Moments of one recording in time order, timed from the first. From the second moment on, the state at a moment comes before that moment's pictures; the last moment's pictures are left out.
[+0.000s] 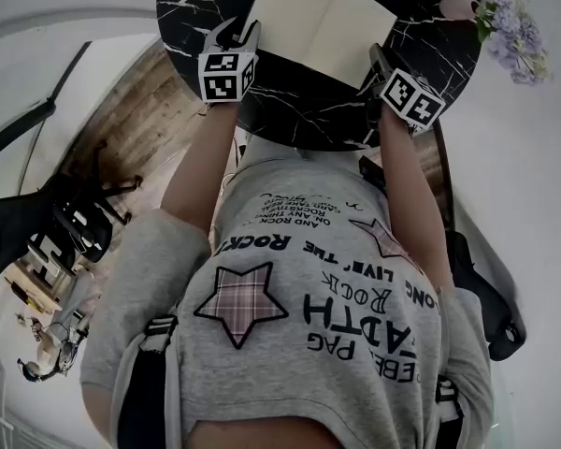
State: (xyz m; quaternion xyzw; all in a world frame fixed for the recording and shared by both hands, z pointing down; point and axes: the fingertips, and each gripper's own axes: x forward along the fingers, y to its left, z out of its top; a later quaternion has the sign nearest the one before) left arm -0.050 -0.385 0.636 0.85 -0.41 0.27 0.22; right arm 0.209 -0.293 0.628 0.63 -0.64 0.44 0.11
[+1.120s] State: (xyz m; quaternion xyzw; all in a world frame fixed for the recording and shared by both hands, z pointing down) left arm -0.042 -0.370 0.655 0.83 -0.38 0.28 0.30; right arm 0.198 -0.294 0.646 0.62 -0.62 0.45 0.15
